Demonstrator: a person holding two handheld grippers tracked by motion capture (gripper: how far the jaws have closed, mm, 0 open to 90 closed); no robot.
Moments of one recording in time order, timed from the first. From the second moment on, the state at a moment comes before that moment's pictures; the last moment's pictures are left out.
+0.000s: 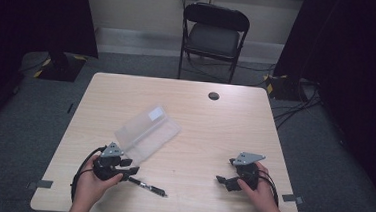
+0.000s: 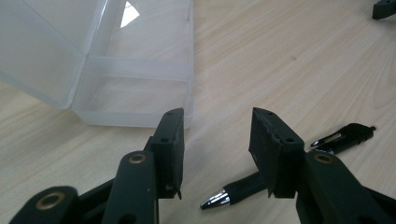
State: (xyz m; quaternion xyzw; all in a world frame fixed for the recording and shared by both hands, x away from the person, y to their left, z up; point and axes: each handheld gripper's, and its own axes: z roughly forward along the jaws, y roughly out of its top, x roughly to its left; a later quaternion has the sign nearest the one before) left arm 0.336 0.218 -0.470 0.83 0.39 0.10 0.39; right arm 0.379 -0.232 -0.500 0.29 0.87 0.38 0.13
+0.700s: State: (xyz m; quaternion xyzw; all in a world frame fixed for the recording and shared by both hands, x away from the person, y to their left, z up) left arm 0.319 0.218 -0.482 0.83 0.37 0.09 0.40; right arm 0.378 -0.232 -0.500 0.29 0.87 0.38 0.13
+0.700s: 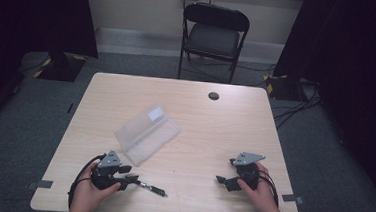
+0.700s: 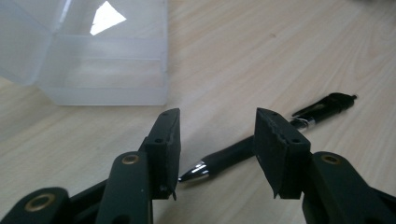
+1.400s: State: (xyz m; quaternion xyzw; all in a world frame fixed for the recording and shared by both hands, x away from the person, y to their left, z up) left arm 0.311 0.203 -0.492 0.87 0.31 0.11 0.38; right arm 0.379 -0.232 -0.500 0.29 0.87 0.38 0.13
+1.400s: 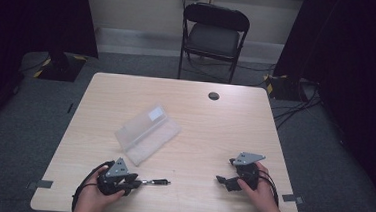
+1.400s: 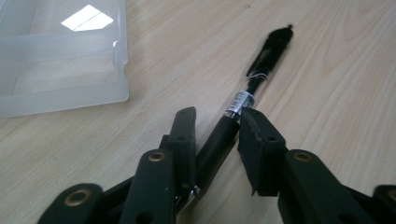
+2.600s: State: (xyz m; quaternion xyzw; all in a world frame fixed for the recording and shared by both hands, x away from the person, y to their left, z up) left arm 0.310 0.193 -0.492 0.86 0.32 0.12 0.38; right arm 0.379 -0.232 -0.500 0.29 0.87 0.38 0.13
